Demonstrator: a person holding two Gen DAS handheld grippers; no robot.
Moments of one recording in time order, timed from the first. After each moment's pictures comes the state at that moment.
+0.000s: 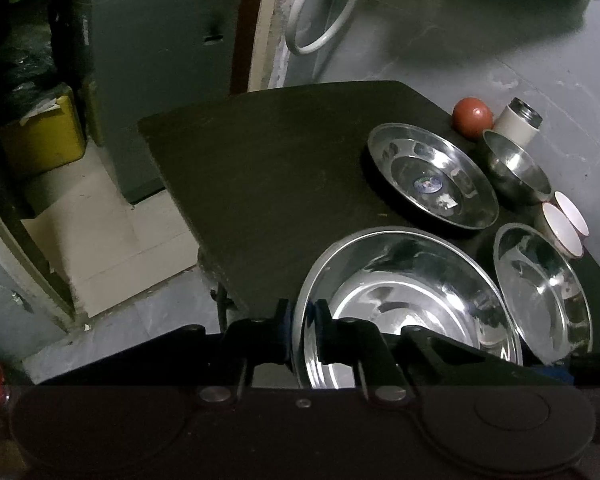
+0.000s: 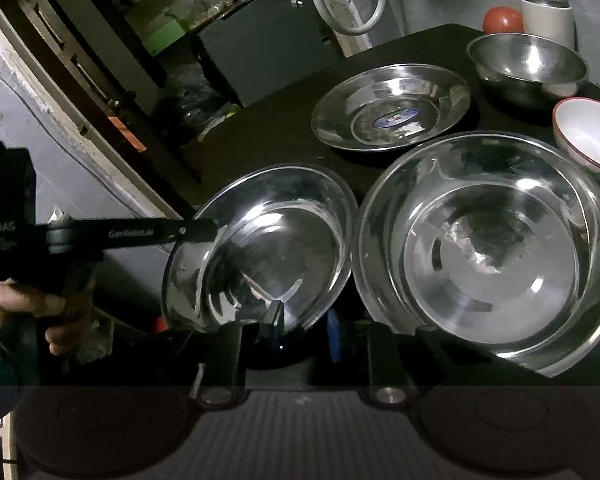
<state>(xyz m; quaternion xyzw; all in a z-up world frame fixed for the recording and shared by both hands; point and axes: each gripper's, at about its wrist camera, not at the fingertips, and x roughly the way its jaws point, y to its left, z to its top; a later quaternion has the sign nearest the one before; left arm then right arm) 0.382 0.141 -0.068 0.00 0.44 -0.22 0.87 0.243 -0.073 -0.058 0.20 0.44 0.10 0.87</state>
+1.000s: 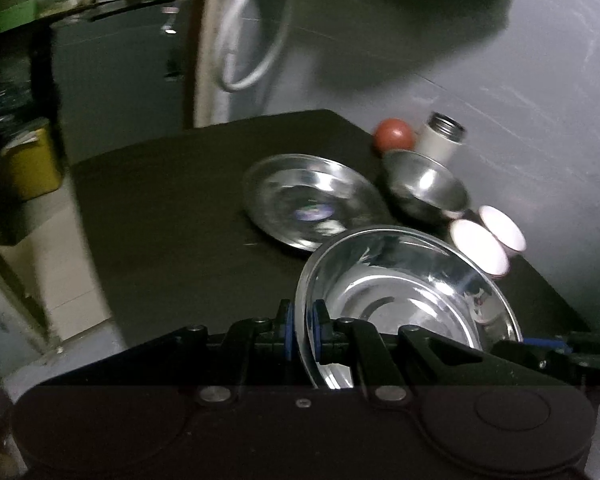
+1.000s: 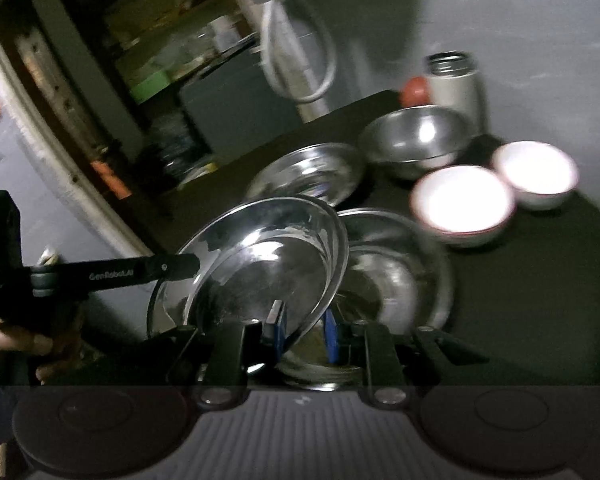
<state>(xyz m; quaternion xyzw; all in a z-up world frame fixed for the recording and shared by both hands) 0.330 0.043 -0.029 0.00 0.40 -0.25 0.88 0.188 -0.160 -0.020 0.20 0.38 0.05 0.90</state>
